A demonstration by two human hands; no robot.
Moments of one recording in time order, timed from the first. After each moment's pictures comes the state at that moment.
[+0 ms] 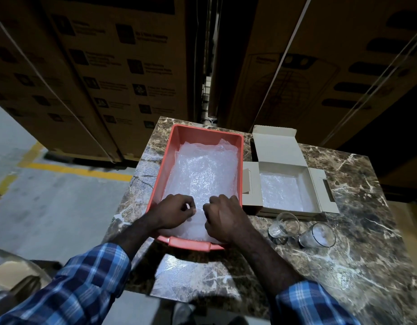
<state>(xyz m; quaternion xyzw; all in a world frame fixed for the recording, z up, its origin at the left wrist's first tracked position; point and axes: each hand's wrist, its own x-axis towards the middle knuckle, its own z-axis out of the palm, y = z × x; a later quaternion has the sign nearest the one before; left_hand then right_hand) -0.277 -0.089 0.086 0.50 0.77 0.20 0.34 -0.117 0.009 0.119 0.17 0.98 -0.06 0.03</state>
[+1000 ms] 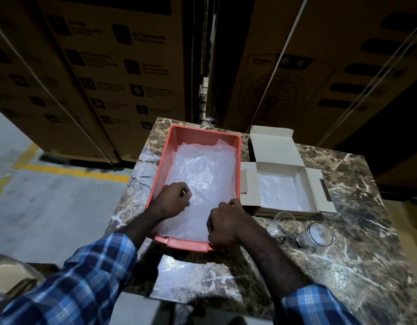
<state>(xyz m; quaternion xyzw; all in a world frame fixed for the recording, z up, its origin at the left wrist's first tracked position) -0.284 -0.069 0.084 0.41 0.81 0.29 0.30 -0.112 0.014 0.143 0.18 0.96 -0.10 0.21</state>
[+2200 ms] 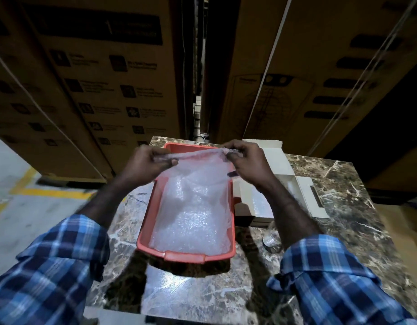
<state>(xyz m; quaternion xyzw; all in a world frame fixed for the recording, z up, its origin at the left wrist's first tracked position) -0.345 -0.057 0.202 0.45 0.76 0.43 0.18 -0.133 0.104 0.229 0.33 0.77 -0.49 -0.24</state>
